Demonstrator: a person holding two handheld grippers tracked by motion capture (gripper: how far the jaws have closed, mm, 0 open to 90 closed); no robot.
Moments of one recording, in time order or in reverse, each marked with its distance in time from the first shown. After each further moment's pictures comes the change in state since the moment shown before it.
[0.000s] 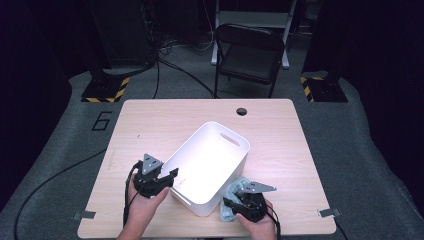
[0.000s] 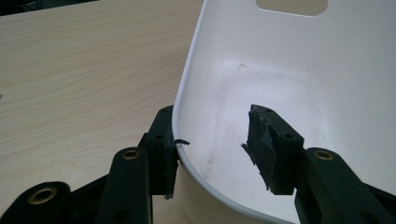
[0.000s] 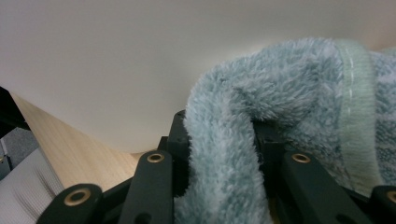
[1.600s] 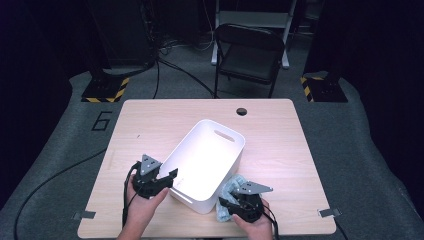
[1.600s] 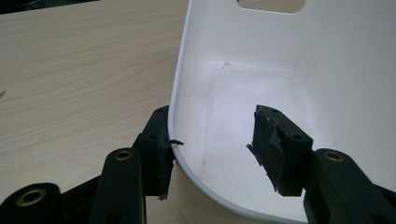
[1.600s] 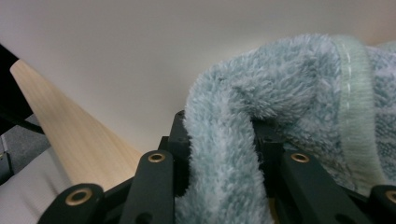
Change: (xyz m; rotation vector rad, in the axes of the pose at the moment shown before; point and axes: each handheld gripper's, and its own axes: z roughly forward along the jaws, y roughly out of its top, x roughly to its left) left arm 0.003 -0.003 -0.003 -0.015 -0.001 -0.020; right arm 0.013 0.008 0.000 -0.027 0.017 -0.049
